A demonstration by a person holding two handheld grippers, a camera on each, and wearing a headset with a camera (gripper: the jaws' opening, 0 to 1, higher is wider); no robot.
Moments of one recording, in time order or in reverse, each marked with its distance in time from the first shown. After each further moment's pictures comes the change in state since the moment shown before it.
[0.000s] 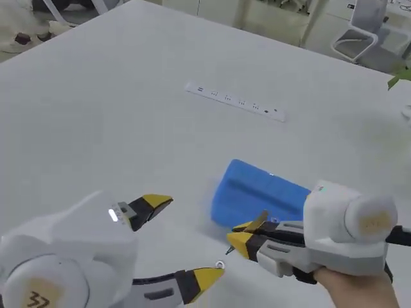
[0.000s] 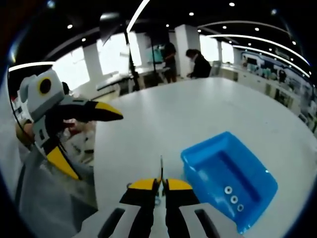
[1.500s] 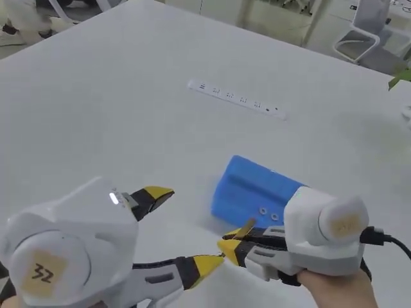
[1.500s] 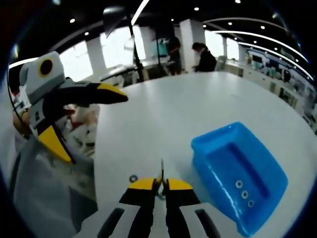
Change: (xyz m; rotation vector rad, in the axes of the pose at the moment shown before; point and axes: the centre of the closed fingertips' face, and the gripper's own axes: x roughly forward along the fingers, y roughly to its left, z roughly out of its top) left arm -0.002 -0.001 0.004 -0.020 -0.015 -0.002; right arm 0.011 0.010 -0.020 -0.023 0.053 0.027
